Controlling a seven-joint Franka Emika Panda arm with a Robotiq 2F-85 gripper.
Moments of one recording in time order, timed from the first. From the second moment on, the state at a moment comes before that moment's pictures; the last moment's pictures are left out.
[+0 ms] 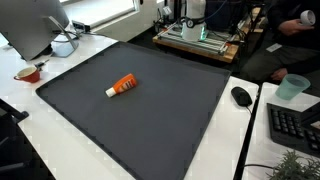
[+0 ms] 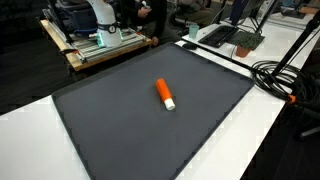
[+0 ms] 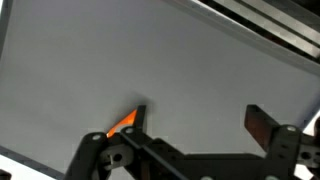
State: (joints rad) arm 0.07 -0.38 -0.01 -2.39 -0.15 1.95 -0.35
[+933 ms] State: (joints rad) arm 0.17 -0.35 0.08 -2.58 -0.29 2.01 -0.47
